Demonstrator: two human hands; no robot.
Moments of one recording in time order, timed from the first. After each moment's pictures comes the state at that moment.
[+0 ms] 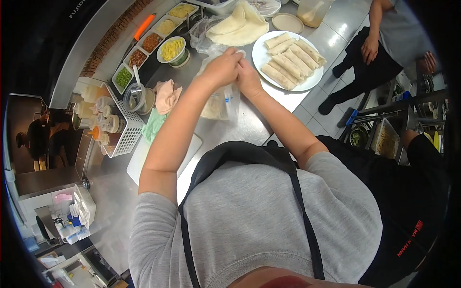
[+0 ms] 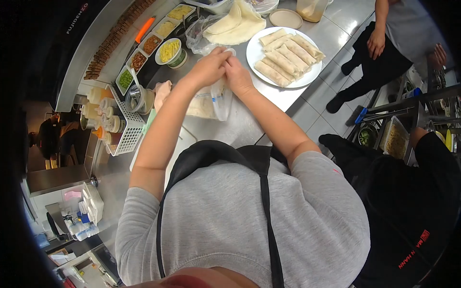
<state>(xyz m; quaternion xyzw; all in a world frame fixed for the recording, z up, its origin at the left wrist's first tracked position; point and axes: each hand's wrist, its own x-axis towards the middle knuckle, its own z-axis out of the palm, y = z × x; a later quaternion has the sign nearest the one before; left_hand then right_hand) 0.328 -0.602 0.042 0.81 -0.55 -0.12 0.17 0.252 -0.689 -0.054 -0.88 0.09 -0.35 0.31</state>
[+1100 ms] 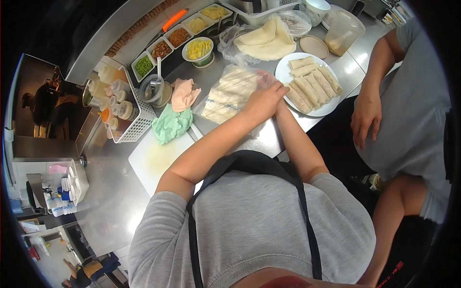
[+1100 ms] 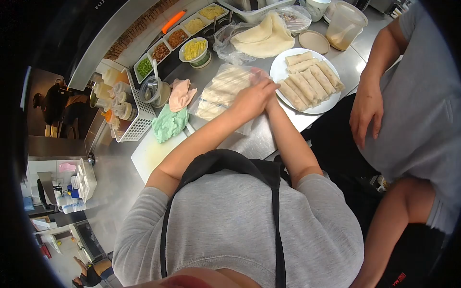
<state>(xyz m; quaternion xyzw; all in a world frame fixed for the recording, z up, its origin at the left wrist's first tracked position) 0.263 -0.613 0.008 0.80 -0.54 -0.03 0.26 0.285 -0.720 -0.133 -0.76 0.08 -0.29 0.58</state>
